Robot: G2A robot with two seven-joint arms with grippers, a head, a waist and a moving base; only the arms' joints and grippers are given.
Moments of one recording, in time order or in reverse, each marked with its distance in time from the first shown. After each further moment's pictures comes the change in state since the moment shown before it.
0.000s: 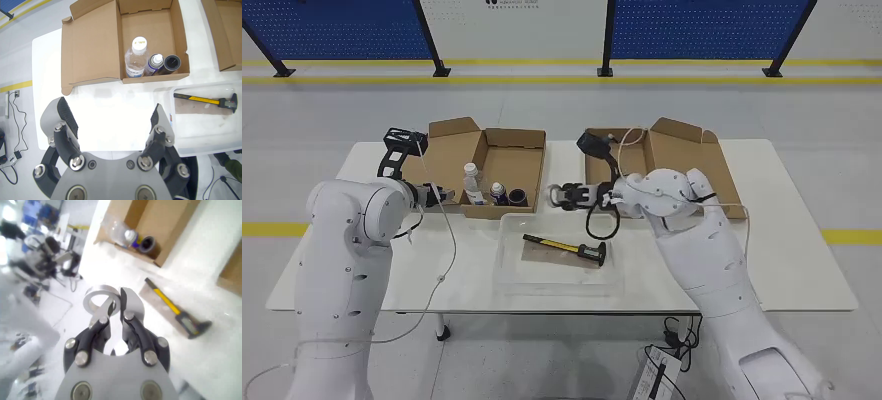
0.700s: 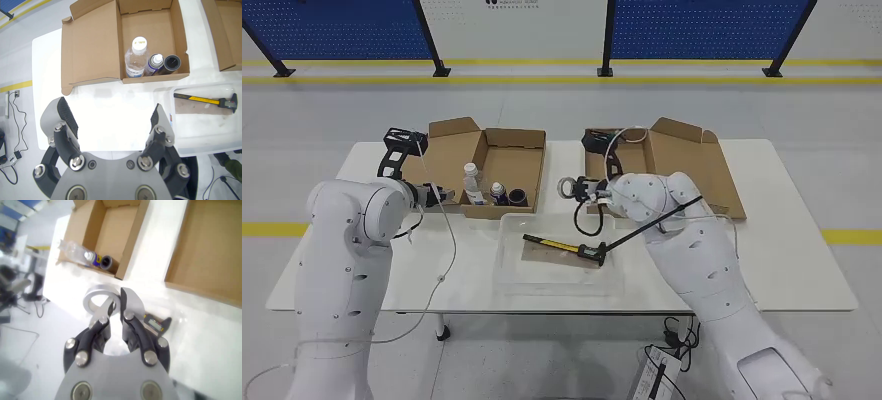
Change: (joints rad) left arm 0.000 0.000 0.000 0.000 0.000 0.000 0.000; right arm 0.002 0.001 -0.070 -0.026 -0.203 0.146 -0.102
